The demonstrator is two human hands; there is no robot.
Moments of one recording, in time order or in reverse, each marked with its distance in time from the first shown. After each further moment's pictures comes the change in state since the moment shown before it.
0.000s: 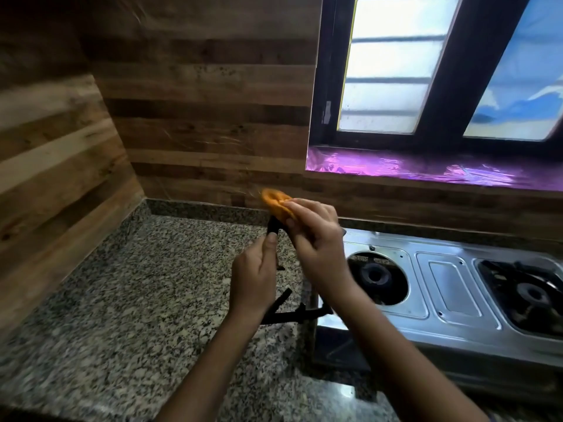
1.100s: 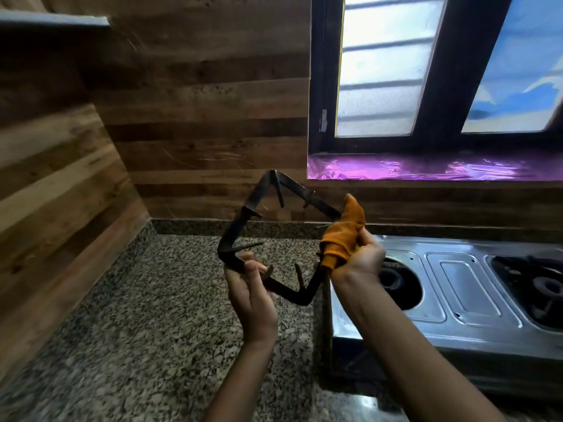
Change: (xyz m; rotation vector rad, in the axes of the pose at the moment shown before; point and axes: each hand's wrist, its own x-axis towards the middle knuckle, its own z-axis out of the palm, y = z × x) left_hand -0.004 -0.026 0.012 -0.490 0.409 -0.101; right_hand 0.015 0.025 0.000 1.461 0.567 0.985
